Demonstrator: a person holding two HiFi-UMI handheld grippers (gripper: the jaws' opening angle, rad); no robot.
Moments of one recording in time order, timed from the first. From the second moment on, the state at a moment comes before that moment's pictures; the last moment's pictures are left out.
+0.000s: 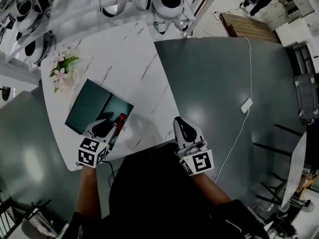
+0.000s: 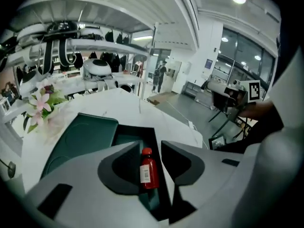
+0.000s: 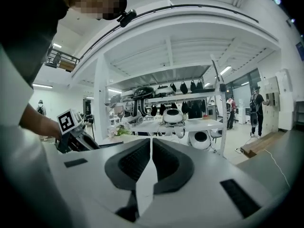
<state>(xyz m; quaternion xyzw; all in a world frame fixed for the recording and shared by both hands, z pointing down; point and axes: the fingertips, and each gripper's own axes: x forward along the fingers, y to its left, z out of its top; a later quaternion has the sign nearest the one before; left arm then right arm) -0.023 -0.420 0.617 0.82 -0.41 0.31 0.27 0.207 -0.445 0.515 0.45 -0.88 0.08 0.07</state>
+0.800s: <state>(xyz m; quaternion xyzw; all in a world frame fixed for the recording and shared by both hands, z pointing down) -0.022 -0.391 0.712 0.70 -0.29 0.49 0.43 0.229 -0.529 0.575 0.36 -0.91 0.16 0.09</state>
